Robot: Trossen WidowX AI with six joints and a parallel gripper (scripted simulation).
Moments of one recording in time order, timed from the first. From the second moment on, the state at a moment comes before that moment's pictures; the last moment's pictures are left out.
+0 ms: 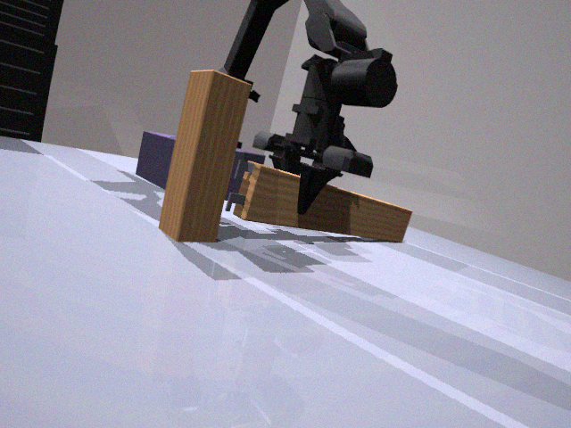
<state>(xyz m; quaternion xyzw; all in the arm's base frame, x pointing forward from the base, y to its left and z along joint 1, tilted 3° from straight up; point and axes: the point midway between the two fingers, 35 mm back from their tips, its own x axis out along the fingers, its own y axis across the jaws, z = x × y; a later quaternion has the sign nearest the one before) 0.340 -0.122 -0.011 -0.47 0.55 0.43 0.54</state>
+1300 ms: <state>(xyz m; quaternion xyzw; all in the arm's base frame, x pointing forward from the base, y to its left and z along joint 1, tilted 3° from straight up) 0.341 -0.127 -0.009 -0.48 0.55 0.43 0.53</state>
